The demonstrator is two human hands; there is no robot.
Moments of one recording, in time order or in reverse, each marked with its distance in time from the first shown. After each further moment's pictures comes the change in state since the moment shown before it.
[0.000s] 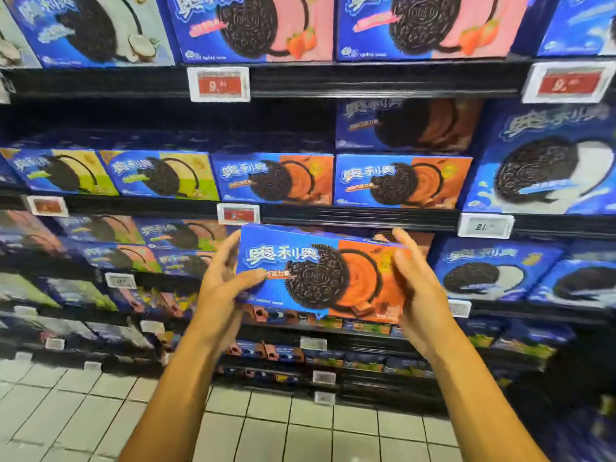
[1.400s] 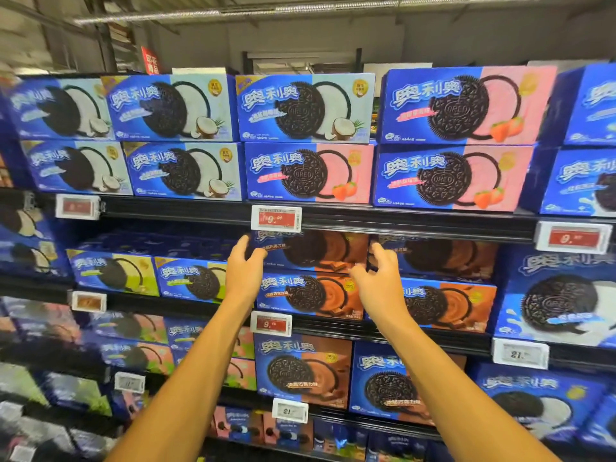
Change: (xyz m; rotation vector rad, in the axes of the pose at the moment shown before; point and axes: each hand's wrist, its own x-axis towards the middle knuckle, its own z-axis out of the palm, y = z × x) left_hand 0.177 0.100 0.001 0.542 0.308 0.170; right_hand 0.128 -0.065 0.141 -0.786 0.135 -0.347
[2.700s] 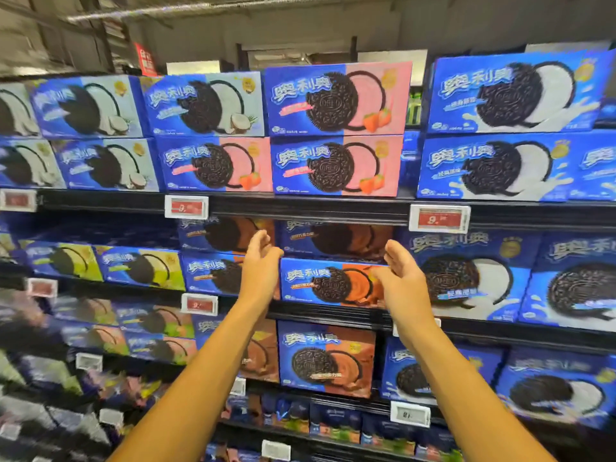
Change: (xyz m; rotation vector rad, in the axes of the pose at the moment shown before) left_hand -0.120 0.057 0.160 -0.112 -0.014 -0.018; right_hand -0.018 0.049 -0.194 0.240 0.044 0.047
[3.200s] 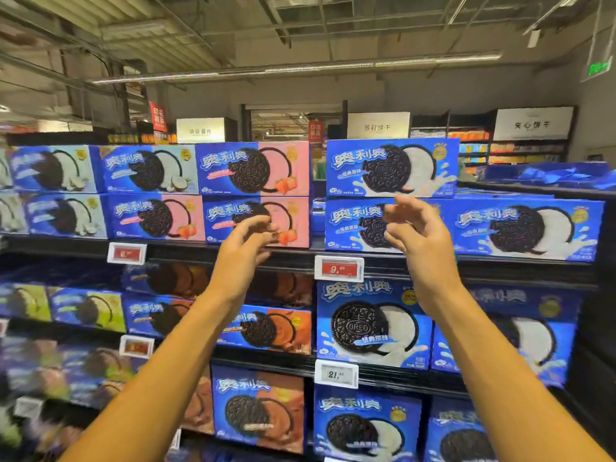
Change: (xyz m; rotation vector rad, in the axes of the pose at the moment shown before) left_hand -0.069 0.131 0.103 -0.172 -0.155 0.281; right_hand 0.058 -0.127 -0.163 0.213 -0.040 -0.346
